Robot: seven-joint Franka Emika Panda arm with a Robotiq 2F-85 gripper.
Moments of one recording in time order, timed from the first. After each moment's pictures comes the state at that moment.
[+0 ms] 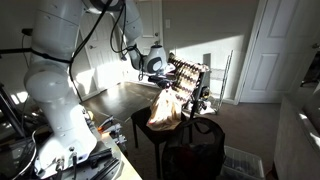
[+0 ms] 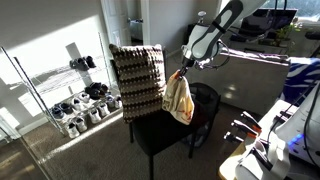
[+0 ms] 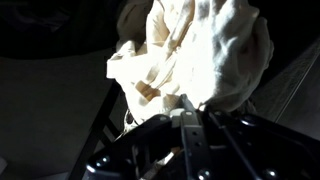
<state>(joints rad) -0.08 0.44 0.17 -2.24 -0.07 2.95 -0.24</state>
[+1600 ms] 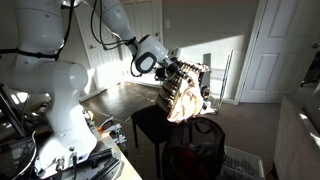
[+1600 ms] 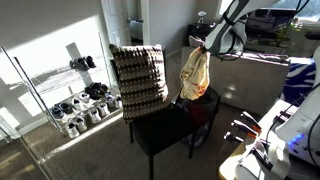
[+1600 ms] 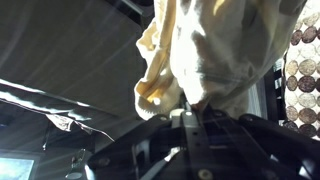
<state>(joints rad) 0.79 0.30 -0.84 -2.50 0.52 3.45 -0.08</state>
